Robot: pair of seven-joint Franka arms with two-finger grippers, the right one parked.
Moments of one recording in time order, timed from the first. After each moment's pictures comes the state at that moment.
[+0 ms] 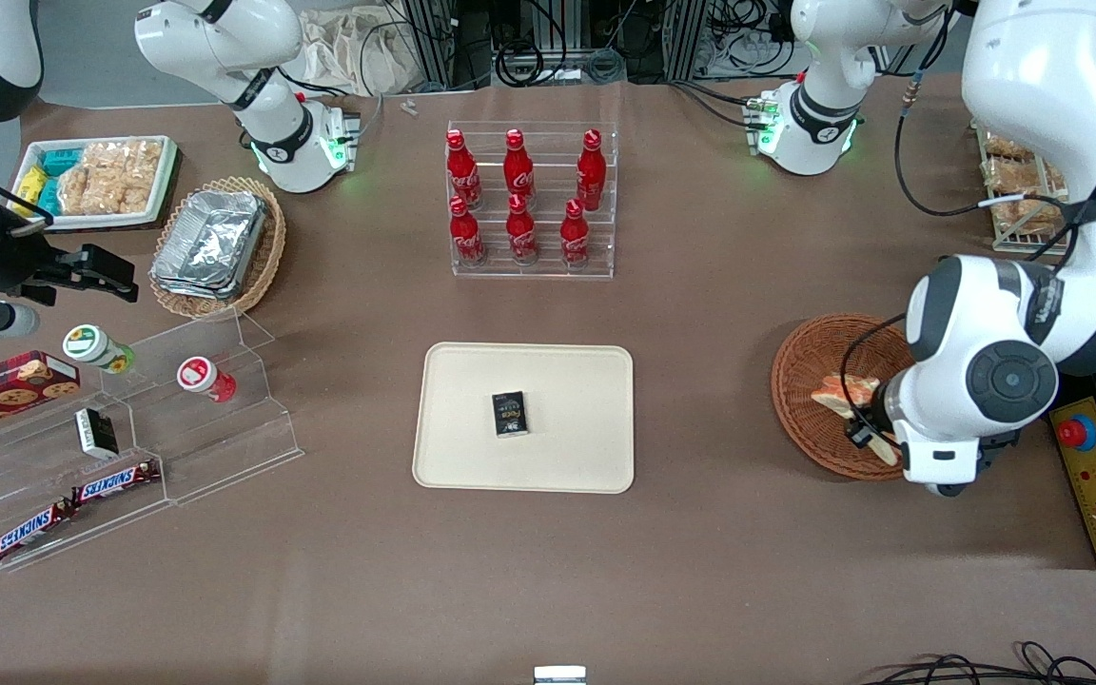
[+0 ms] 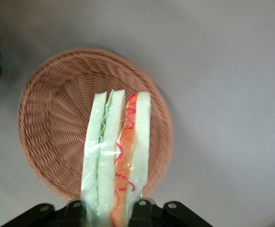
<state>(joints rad) 0.00 0.46 -0.25 -1.49 0.20 1.79 -0.99</state>
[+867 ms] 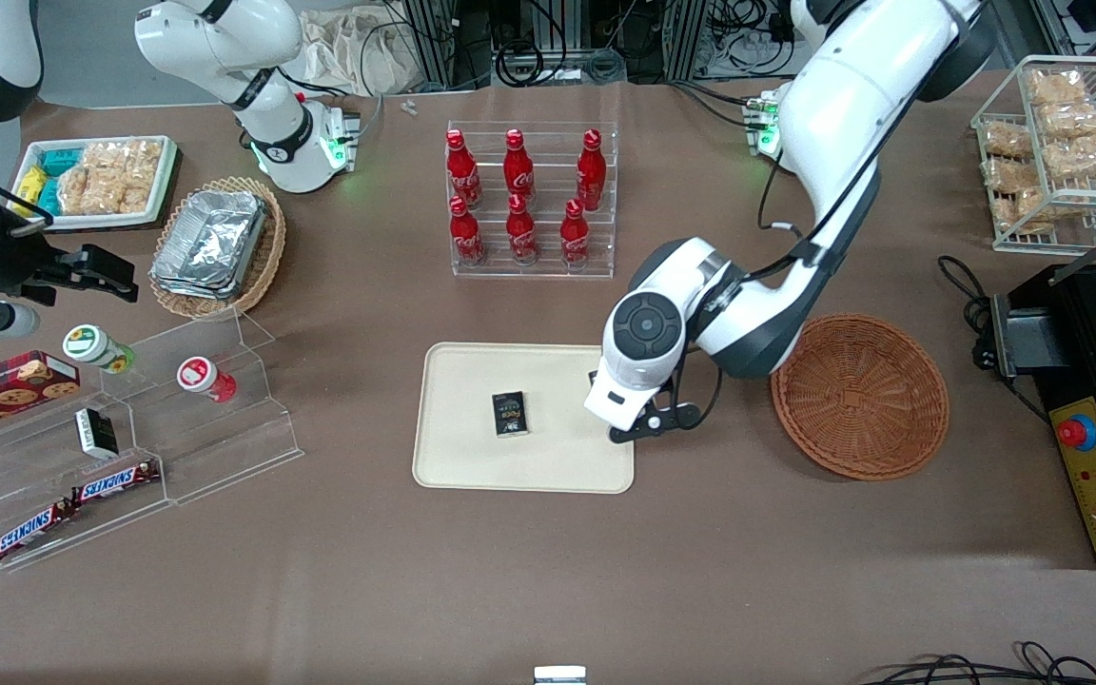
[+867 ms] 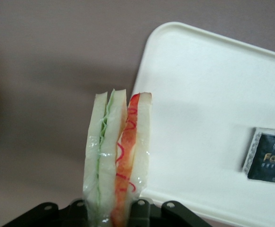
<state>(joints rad) -0.29 0.75 -0.44 -1.39 0.26 1.97 -1.00</state>
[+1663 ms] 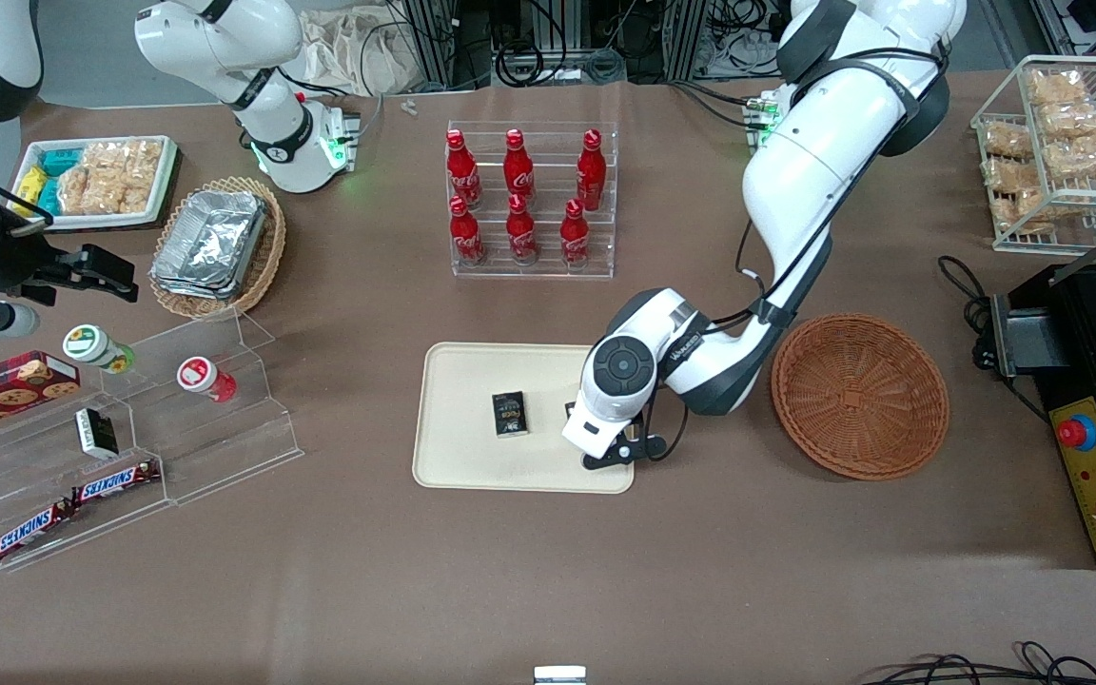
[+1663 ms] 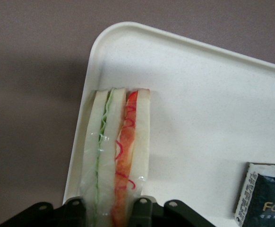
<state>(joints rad) -0.33 0.93 -0.43 -1.28 0.31 2.08 -0.99</state>
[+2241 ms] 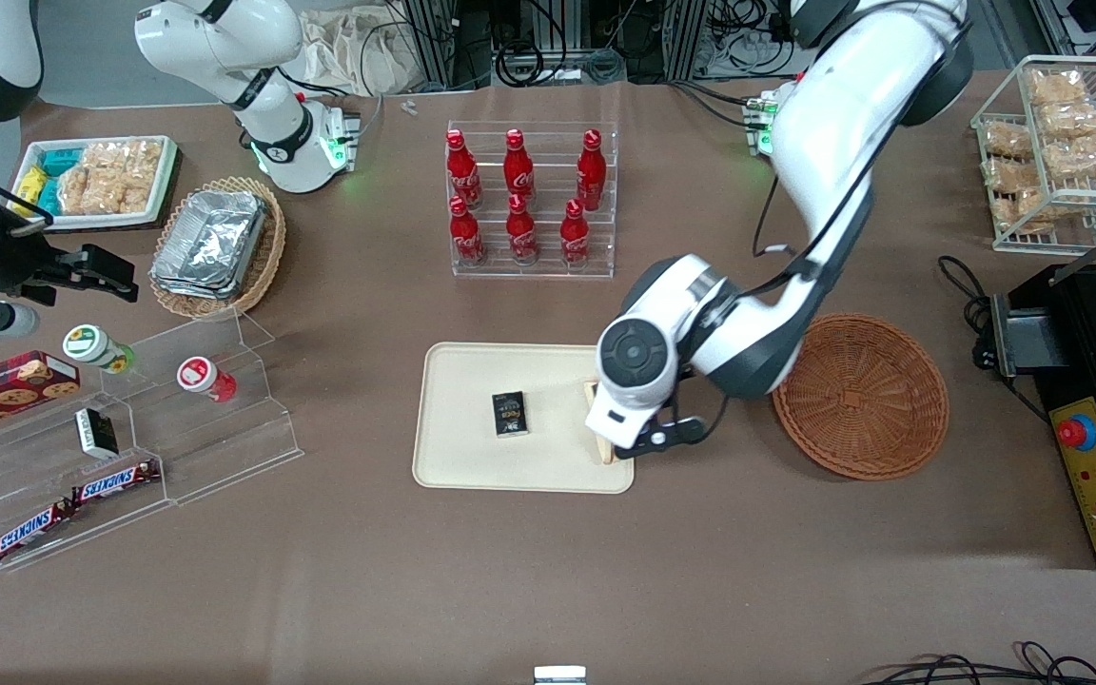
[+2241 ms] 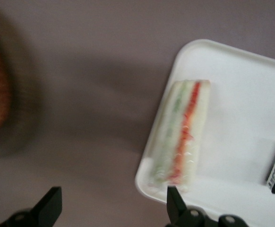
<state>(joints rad) -0.29 0.74 -0.43 -1.22 0.32 1.68 -0.98</state>
